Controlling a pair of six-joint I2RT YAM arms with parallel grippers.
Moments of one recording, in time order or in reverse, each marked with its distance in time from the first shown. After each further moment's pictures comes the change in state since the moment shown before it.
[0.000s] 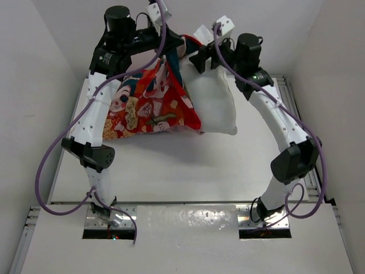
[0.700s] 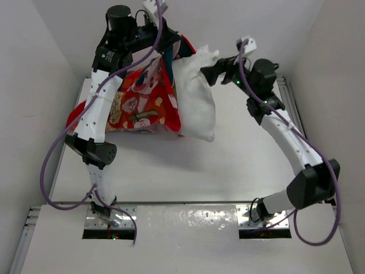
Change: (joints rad) left arm 0.011 0.061 0.031 -0.001 -0.139 -0.113; right arm -0.011 -0.250 -0.512 0.278 0.082 0.246
